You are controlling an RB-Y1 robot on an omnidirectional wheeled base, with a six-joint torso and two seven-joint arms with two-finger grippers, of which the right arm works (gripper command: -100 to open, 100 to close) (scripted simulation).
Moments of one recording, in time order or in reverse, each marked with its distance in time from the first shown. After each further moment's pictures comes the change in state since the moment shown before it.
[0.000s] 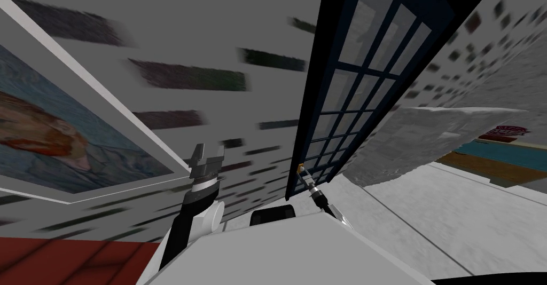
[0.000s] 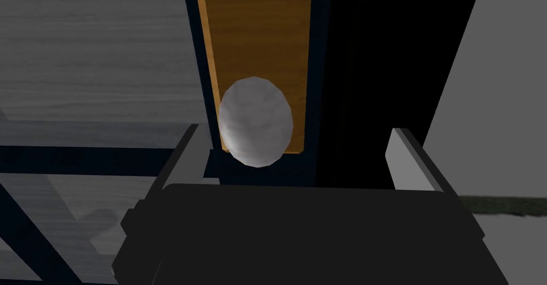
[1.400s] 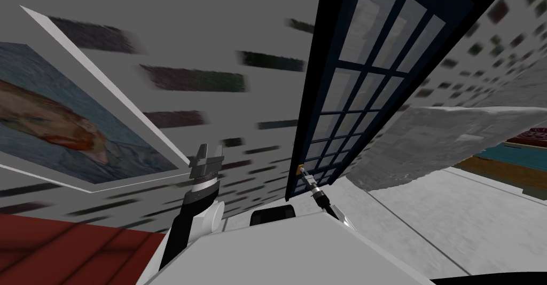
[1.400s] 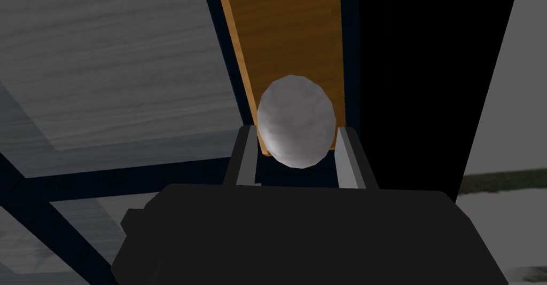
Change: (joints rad) arm -0.005 -0.022 0.006 0.023 -0.052 -0.013 -0.141
